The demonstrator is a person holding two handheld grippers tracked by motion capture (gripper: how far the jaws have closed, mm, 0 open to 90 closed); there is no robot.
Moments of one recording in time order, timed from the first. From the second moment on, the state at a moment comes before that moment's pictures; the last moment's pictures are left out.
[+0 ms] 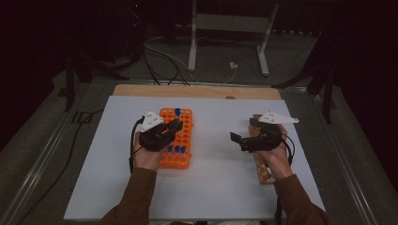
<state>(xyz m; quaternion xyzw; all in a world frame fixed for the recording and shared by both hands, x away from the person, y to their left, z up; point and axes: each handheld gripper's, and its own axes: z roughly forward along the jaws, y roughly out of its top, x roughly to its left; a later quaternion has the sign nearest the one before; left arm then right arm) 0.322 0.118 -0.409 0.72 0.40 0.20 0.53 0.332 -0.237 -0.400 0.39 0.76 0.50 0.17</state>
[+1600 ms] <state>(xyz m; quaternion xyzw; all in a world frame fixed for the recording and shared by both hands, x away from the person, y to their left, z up) 0.285 0.178 -0.453 0.71 0.42 0.19 0.53 0.308 -0.292 -0.424 0.42 0.73 0.51 0.17</state>
